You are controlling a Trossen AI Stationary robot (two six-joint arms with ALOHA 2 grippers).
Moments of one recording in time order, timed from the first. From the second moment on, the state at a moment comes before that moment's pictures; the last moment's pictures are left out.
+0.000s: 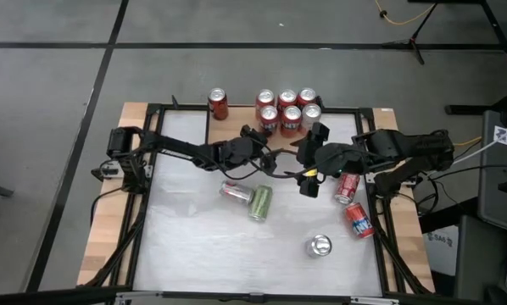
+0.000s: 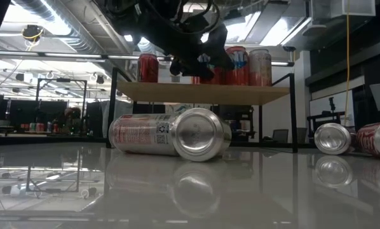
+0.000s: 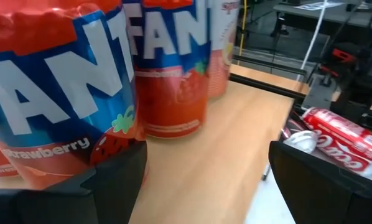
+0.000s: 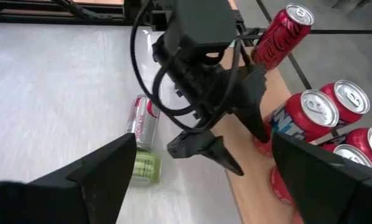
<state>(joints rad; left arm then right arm) 0.10 1.80 1.10 0.41 -0.50 -0.18 0.26 1.51 1.87 -1.13 0.45 0.18</state>
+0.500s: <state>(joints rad) 0.05 1.80 1.10 0.41 -0.42 -0.20 0.26 1.51 1.87 -1.16 0.45 0.18</state>
